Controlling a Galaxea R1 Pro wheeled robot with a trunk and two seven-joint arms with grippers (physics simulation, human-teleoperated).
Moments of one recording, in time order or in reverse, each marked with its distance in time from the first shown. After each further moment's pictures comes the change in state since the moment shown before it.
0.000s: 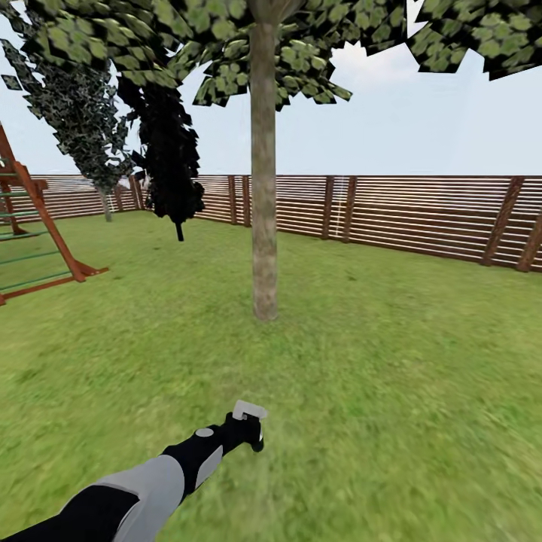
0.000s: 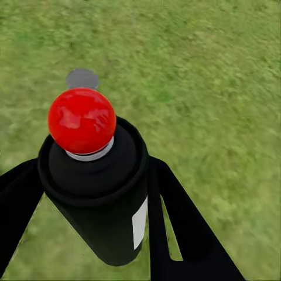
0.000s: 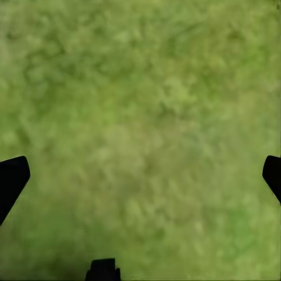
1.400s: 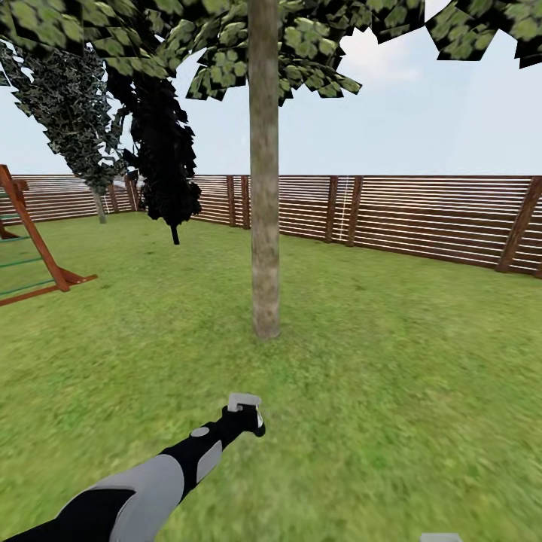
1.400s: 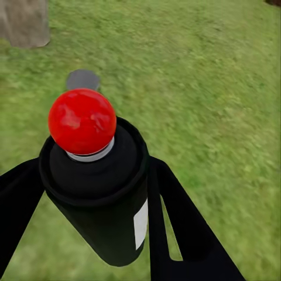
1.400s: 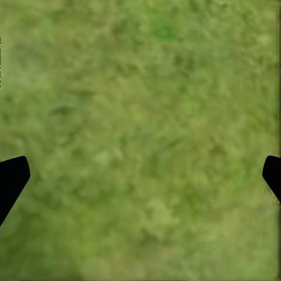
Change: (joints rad) left arm 0.000 0.000 0.184 -0.006 -0.005 -0.083 0.006; right arm -0.001 -0.061 0.006 -0.065 0.011 -0.009 0.000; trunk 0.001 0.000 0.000
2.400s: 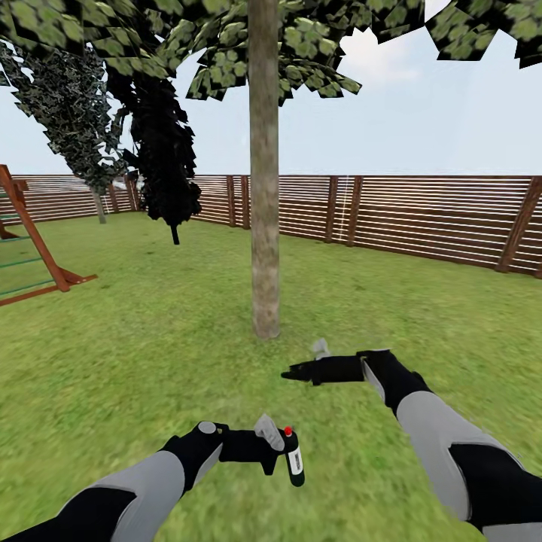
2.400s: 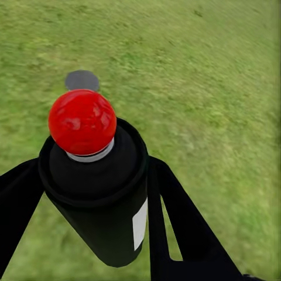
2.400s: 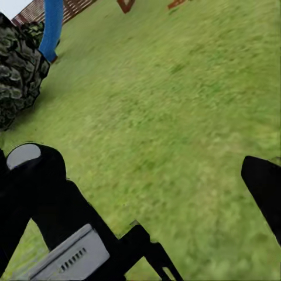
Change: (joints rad) left arm 0.000 0.000 -0.090 -0.049 -0.308 0.014 -0.666; right arm -0.570 0.128 0.018 -0.366 0.068 0.606 1.344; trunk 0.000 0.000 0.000
